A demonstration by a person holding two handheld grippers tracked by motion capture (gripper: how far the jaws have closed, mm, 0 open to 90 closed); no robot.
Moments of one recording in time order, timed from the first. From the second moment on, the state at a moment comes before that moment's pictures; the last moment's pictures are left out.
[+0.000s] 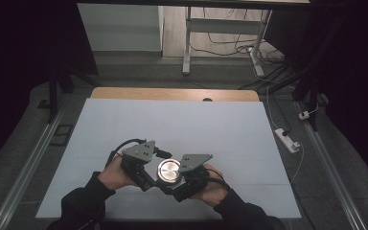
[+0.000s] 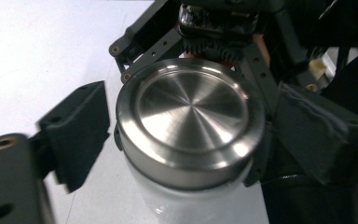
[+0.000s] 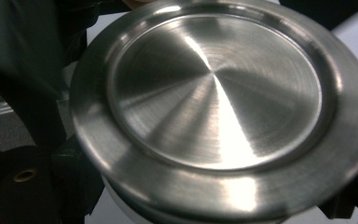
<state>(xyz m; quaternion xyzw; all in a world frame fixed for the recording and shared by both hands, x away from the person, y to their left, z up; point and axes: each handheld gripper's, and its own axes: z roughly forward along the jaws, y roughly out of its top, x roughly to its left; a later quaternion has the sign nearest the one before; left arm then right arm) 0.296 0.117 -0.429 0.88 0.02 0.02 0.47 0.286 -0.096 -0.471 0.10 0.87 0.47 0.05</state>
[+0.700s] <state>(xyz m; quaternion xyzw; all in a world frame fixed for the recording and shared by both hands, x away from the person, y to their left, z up) 0.297 0.109 -0.428 0.84 0.16 0.06 0.51 0.299 -0.108 -0.470 0.19 0.86 0.47 0.09</state>
